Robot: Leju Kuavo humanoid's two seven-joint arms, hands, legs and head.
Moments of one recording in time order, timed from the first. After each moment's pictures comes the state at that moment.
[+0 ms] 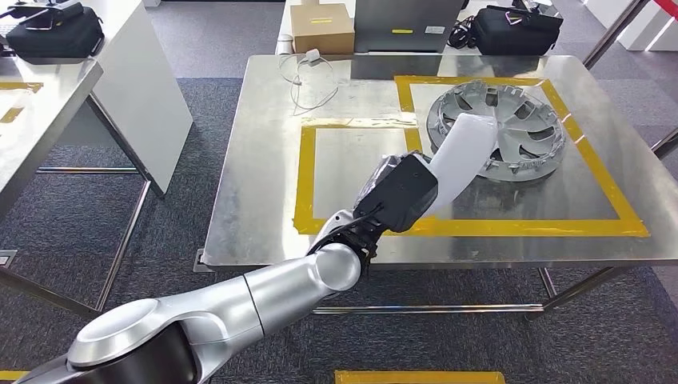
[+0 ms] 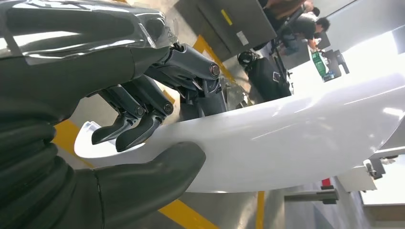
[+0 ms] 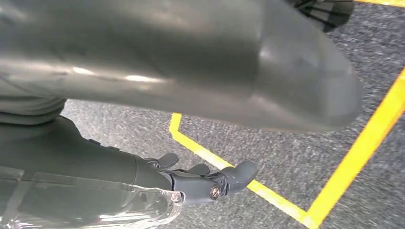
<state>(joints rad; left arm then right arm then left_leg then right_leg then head) -1.08 -0.35 -1.45 -0.72 0.56 0.55 -0.14 -0.05 0.13 -0.32 -0.16 0.90 -0.23 0.00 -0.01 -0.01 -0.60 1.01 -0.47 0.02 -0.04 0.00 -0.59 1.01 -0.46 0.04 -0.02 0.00</state>
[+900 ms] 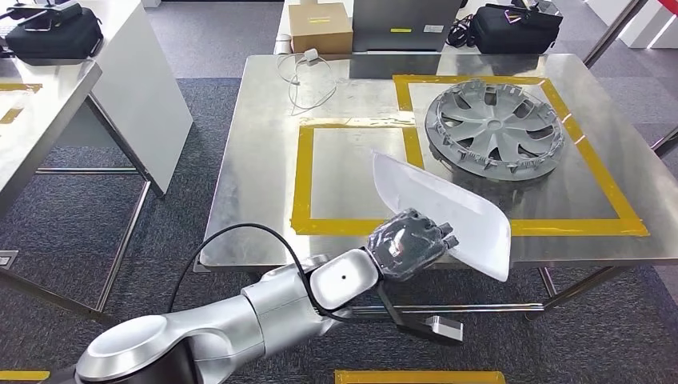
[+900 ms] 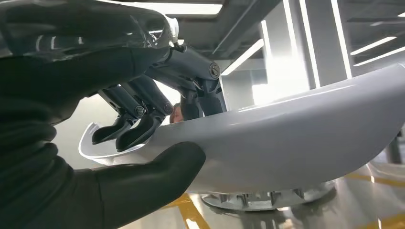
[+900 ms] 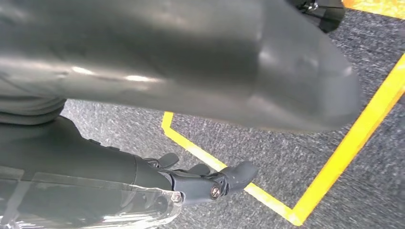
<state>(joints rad) -0.99 -0.35 -1.53 -0.60 -0.88 0.46 0.07 -0.05 0.16 -0.32 -0.16 0.95 -0.25 -0.02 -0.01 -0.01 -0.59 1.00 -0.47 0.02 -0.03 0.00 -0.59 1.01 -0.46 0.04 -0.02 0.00</state>
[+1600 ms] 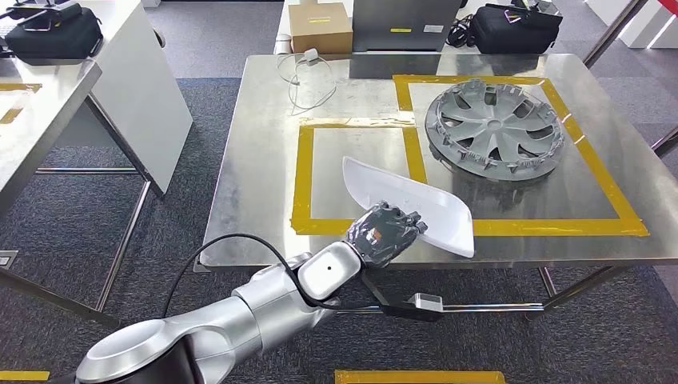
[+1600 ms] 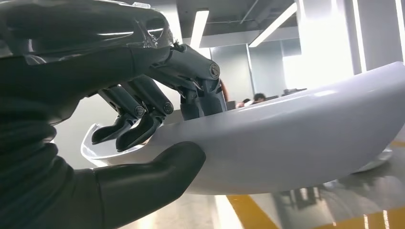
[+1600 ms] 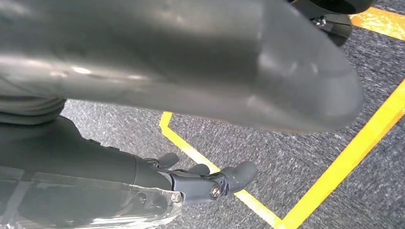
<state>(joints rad) -0.98 -0.35 -1.45 -0.46 -0.84 0.46 0.09 -0.05 0.14 -0.30 -0.16 0.99 -0.18 -0.02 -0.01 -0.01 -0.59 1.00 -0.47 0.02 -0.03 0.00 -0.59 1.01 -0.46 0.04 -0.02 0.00</state>
